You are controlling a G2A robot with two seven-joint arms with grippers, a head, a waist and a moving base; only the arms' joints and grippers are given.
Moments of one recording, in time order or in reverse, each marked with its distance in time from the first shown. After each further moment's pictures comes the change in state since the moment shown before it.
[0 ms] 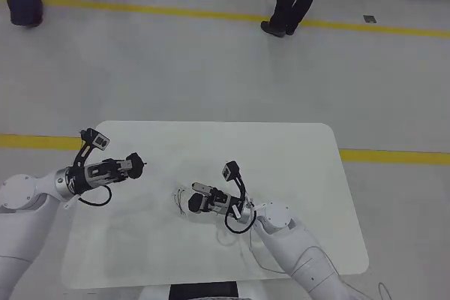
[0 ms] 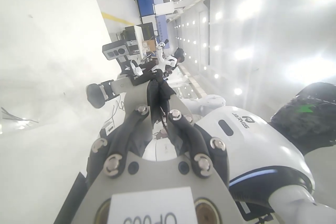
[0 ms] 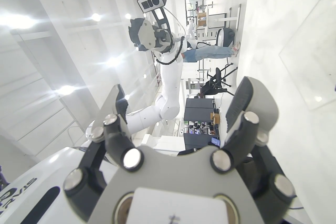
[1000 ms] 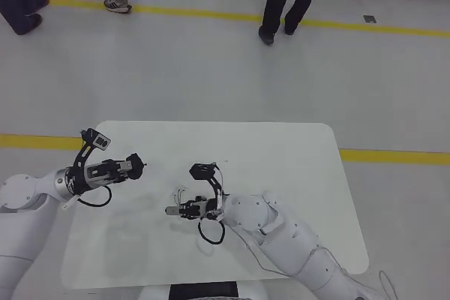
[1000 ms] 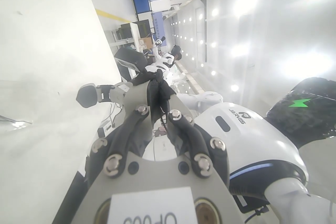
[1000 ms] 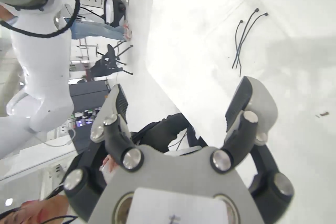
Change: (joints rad) left arm -0.002 -0.008 -0.007 0.003 -0.002 0.000 -0.019; right arm 0.134 0.031 -0.188 -0.405 -0.882 0.590 0.065
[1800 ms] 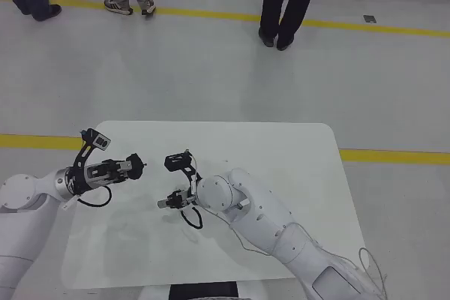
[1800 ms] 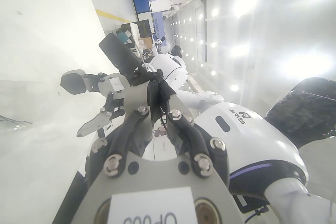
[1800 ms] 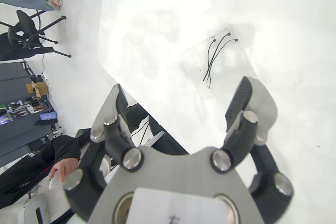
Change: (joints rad) left arm 0.000 0.000 0.000 0.000 0.000 0.000 0.000; right arm 0.185 -0.194 -0.068 0.212 -0.290 0.026 0.238
